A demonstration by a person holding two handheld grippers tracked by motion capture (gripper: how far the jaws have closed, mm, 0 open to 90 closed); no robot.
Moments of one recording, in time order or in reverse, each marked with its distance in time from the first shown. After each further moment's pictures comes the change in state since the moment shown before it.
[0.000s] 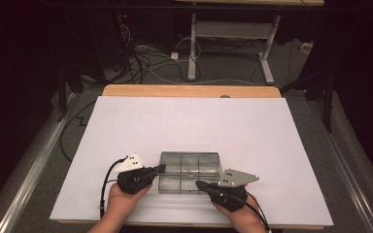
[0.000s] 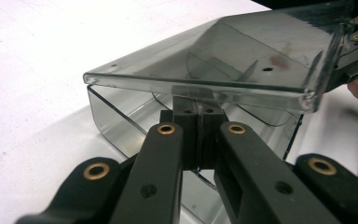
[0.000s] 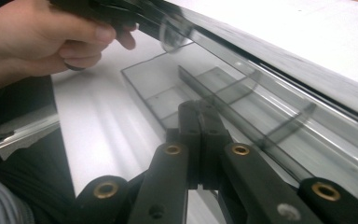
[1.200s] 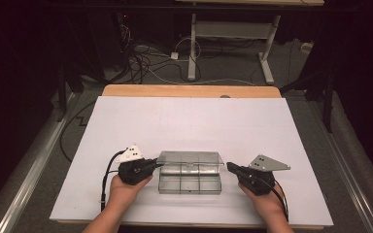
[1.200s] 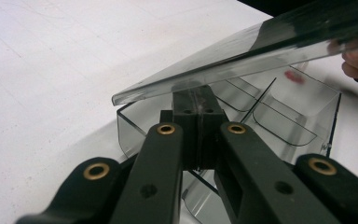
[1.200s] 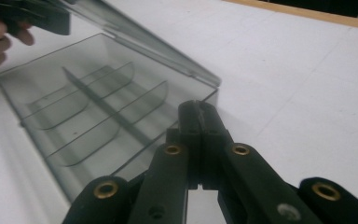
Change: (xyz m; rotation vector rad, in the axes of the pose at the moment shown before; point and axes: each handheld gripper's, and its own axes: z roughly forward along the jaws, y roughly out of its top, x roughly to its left) left arm 0.018 0.011 0.008 -0.018 0.002 -0.012; right arm -0.067 -0.014 -0.041 -0.032 -0.241 0.081
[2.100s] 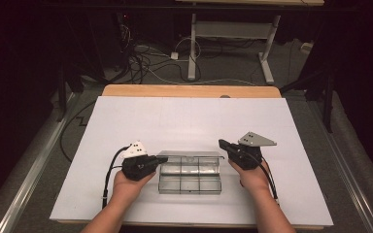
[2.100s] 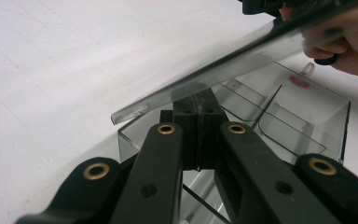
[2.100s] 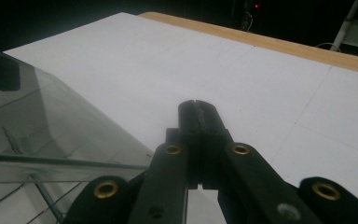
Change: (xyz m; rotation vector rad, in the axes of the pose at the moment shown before) left arm 0.003 0.011 0.009 0.003 0.003 0.009; right arm -0.024 0.037 0.049 -0.067 -0.035 0.015
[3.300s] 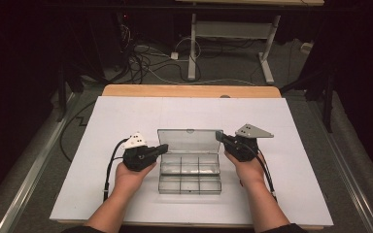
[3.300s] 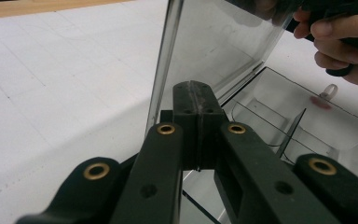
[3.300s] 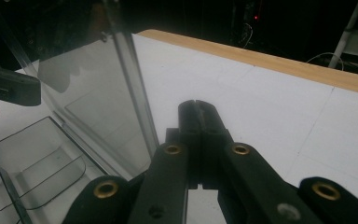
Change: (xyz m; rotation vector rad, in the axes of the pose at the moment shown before) left arm 0.016 0.013 0.008 -0.022 0.032 -0.021; right arm -0.005 0.018 0.013 -0.039 0.007 0.022
